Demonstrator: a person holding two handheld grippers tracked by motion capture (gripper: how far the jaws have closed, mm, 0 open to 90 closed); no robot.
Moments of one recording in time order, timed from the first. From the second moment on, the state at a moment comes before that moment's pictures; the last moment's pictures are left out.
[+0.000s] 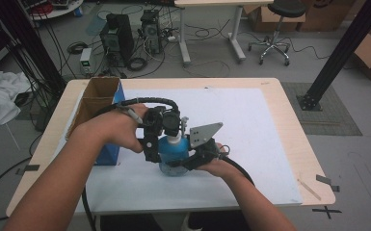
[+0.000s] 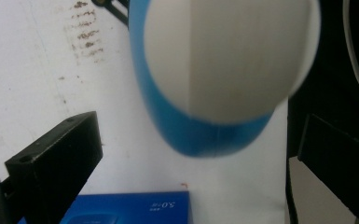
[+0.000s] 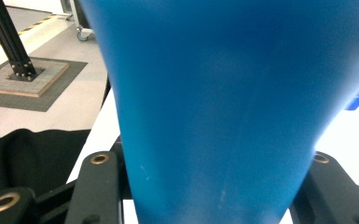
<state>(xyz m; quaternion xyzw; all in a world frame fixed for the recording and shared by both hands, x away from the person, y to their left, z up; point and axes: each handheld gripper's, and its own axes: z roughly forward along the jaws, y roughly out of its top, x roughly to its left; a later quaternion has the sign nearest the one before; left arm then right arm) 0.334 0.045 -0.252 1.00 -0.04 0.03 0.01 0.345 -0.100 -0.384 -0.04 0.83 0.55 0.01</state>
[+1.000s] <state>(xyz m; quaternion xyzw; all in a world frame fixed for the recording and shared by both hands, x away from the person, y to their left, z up) 0.329 0.041 -0.263 1.00 -0.04 0.04 0.02 0.344 -0.070 -0.386 -0.05 0.82 0.57 0.00</state>
